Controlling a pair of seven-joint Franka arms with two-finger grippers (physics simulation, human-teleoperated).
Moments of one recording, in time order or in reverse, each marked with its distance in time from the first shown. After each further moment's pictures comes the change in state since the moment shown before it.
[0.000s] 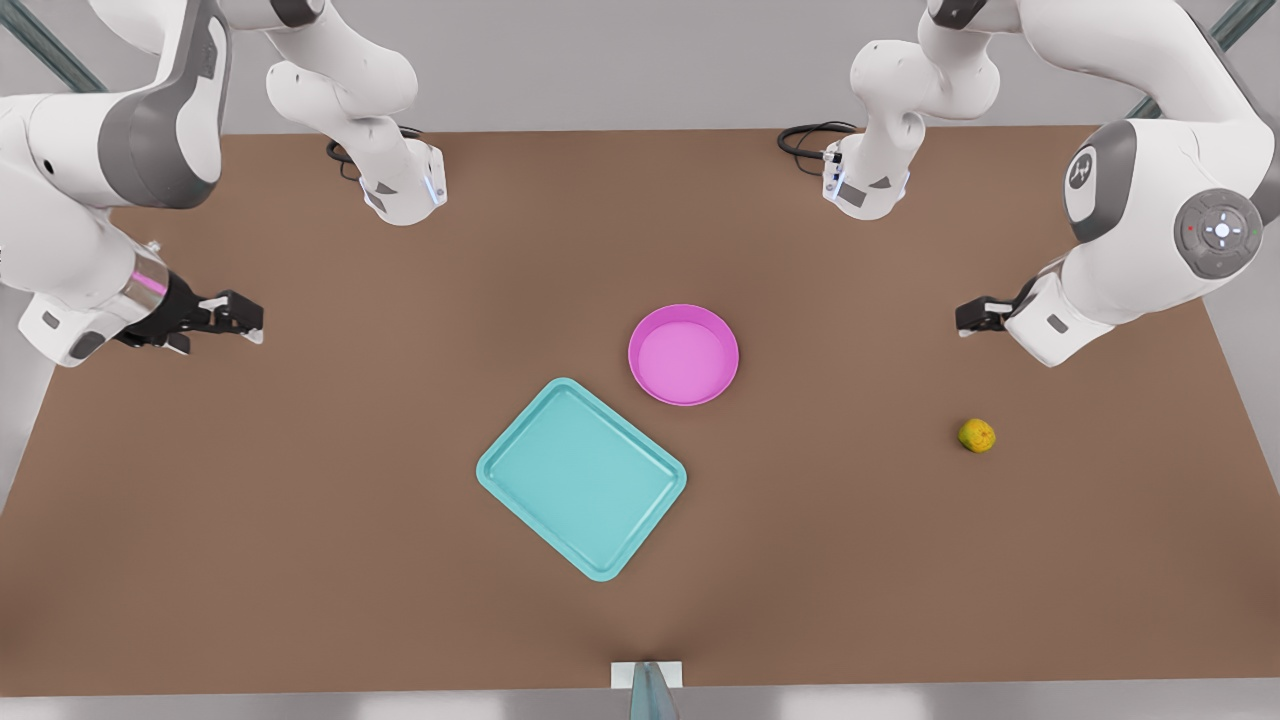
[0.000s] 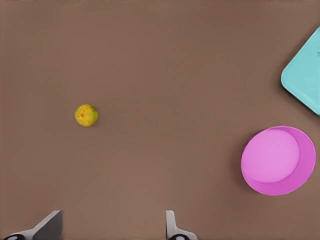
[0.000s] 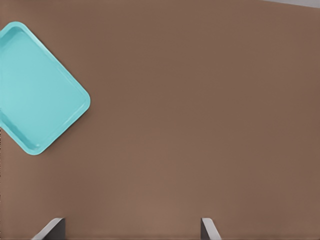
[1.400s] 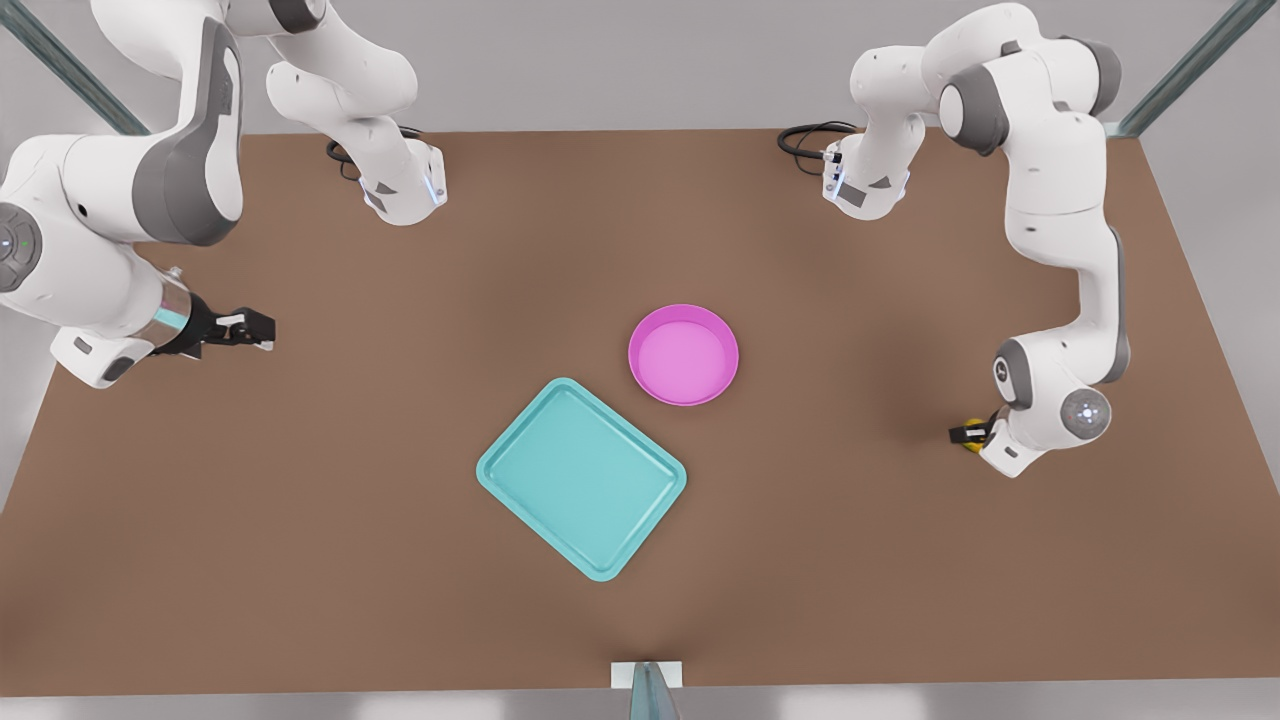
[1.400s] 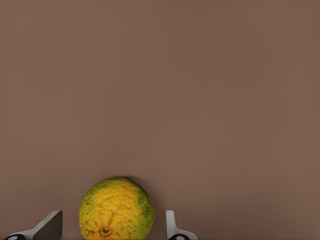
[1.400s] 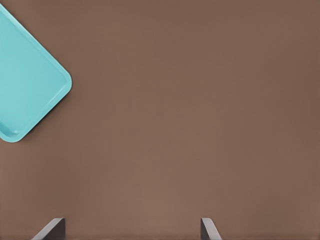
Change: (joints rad) left arm 0.235 0.409 0.026 -0.534 -0.008 0.961 0.150; right arm -0.005 0.024 0.007 -0.054 -0.052 -0.009 0.005
